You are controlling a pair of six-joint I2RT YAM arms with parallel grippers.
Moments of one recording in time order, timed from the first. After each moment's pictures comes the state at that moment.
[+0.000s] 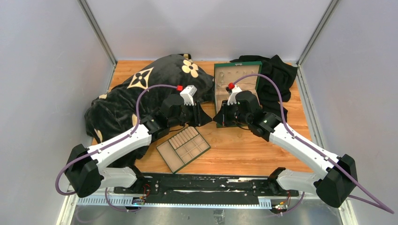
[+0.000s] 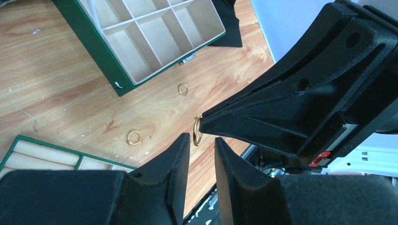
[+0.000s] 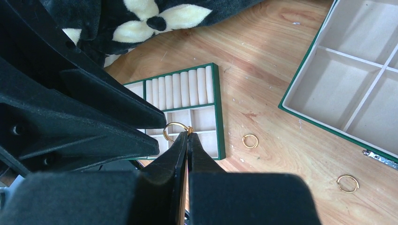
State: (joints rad) left arm -0.78 1.22 0.87 -0.03 0.19 -0.69; right arm 0.71 1.15 0.94 -0.31 -0.17 0.46
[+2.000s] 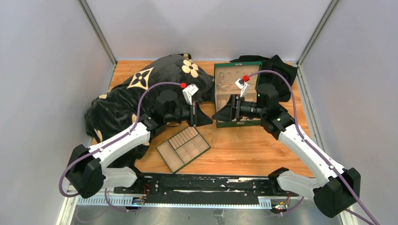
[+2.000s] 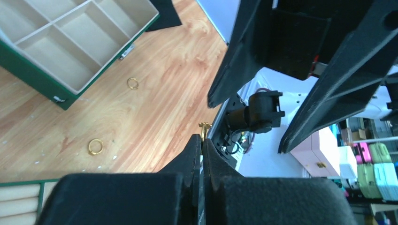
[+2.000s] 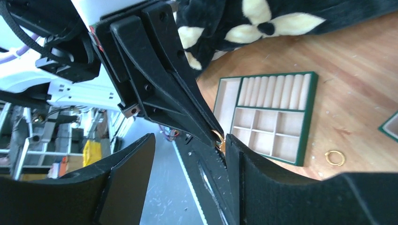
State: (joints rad) left arm -0.68 1.23 0.84 0.10 0.58 -0.63; right arm 0.48 1.06 0.92 -0.17 -0.75 0.62
